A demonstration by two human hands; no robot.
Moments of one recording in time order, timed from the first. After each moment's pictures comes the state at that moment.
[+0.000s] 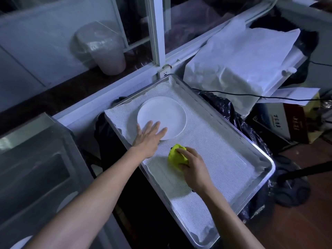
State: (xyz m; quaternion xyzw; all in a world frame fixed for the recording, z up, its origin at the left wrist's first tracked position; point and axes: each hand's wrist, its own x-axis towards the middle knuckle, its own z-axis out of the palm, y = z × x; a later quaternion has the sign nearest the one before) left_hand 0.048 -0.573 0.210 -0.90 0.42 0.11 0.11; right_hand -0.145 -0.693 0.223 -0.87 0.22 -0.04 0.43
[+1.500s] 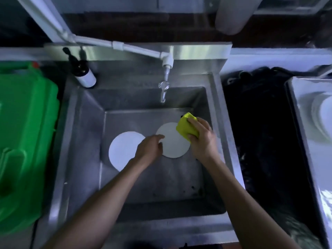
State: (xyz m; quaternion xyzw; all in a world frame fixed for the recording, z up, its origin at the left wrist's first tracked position) left_hand -0.076 -0.021 0.129 -0.92 -0.08 0.19 -0.33; right_hand -0.049 -0.224 0.203 -0.92 -0.05 0.03 0.38
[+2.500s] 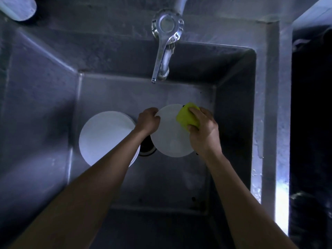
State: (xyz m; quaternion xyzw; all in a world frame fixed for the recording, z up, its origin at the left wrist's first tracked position) left_hand 0.034 -0.015 -0.084 -0.84 -0.25 0.23 -0.42; right_hand 0.038 -0.217 0.004 -0.92 -0.04 0.15 0.36
